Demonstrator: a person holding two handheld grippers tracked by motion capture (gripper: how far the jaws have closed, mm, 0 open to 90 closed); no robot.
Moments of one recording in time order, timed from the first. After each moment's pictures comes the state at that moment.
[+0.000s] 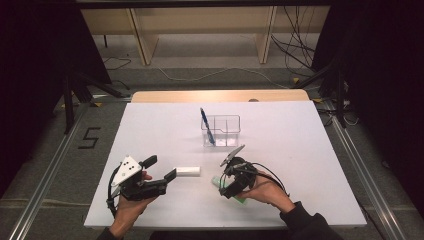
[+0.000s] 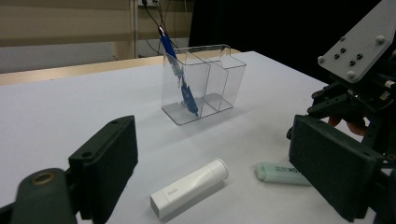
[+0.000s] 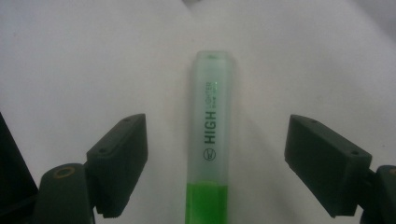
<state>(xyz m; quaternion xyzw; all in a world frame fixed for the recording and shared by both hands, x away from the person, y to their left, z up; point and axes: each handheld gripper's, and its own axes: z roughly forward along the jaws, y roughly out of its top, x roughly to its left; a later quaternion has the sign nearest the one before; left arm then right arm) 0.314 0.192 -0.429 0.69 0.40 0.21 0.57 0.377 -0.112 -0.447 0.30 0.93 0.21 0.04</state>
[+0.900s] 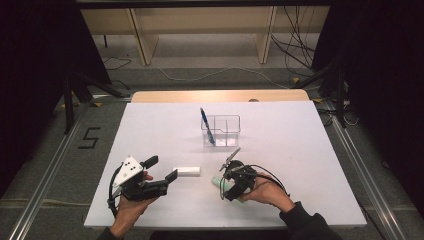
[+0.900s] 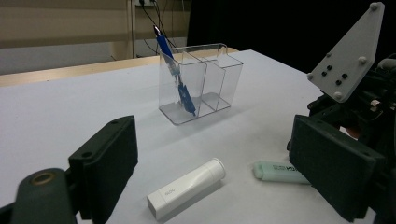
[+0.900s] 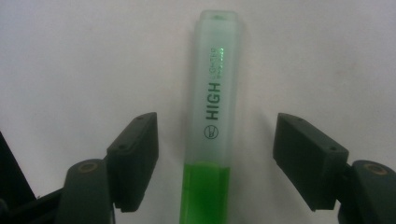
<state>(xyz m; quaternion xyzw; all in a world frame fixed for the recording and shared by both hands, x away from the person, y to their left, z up) 0.313 0.190 -0.429 0.69 0.39 0.21 0.57 0.377 -0.111 -0.457 0.28 0.95 0.16 0.03</state>
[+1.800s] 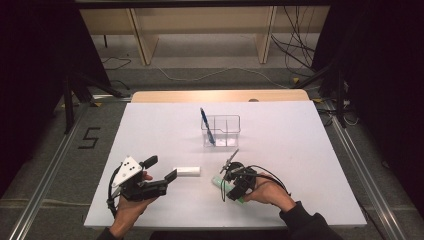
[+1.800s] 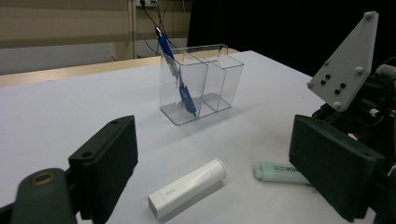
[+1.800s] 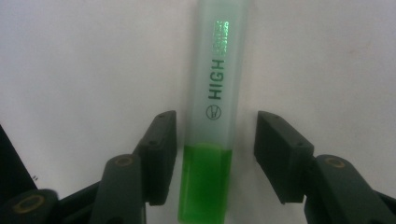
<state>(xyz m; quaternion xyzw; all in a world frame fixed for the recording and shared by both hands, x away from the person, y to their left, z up) 0.313 0.191 -0.429 0.69 0.39 0.21 0.57 0.376 -0.112 -0.459 0.27 0.95 0.13 0.02</state>
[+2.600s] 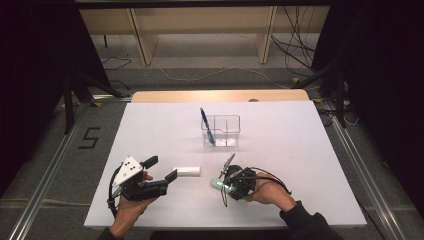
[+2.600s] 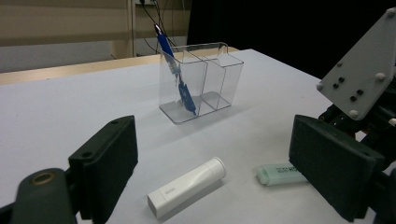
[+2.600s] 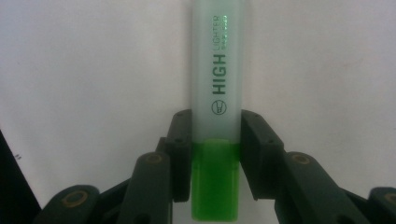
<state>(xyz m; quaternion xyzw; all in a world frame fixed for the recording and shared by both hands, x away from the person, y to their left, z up) 0.314 0.190 -0.429 0.70 0.39 0.21 0.56 0.368 -0.109 -0.456 0.21 0.97 0.12 0.06</state>
